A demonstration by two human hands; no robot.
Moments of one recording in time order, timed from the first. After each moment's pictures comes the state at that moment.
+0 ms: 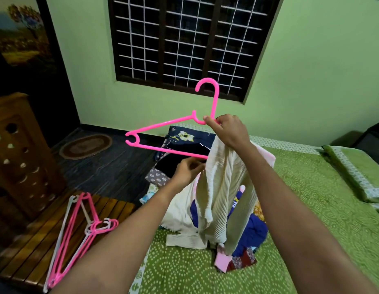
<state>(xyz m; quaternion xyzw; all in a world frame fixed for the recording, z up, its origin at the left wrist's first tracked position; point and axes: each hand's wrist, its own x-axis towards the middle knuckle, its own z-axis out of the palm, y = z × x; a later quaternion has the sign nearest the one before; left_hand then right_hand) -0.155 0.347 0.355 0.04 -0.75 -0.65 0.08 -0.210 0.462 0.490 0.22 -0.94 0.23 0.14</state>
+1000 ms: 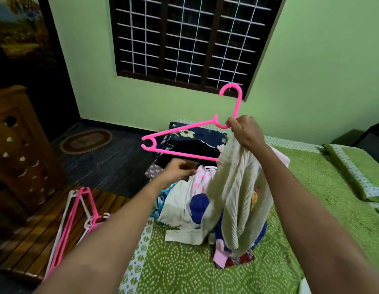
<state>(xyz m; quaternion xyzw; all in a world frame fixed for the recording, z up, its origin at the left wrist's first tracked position) -0.147 0.317 0.350 0.04 -0.78 -0.62 -0.03 -0.230 0.498 0.478 0.18 -0.94 0.26 0.13</state>
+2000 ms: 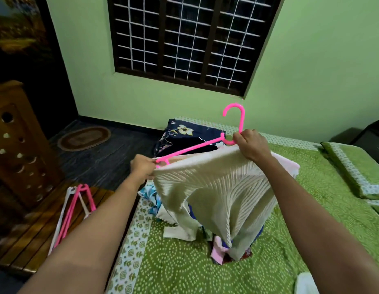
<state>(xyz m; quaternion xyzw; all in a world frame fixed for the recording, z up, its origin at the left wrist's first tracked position) -0.136 0.261 0.337 0.33 -0.78 -0.53 0.07 -0.229 0.532 0.441 0.18 -0.97 0.12 0.13</state>
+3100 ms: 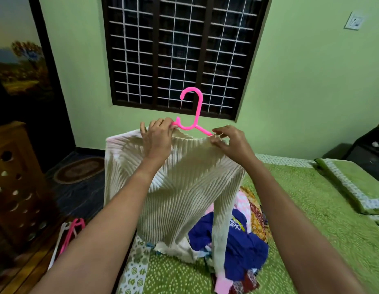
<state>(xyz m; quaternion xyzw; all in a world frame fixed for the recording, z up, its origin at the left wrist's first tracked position) -0.174 0.295 0.481 0.08 -0.88 -0.21 0.42 -0.224 0.502 0.504 0.29 -0.90 0.27 0.20</state>
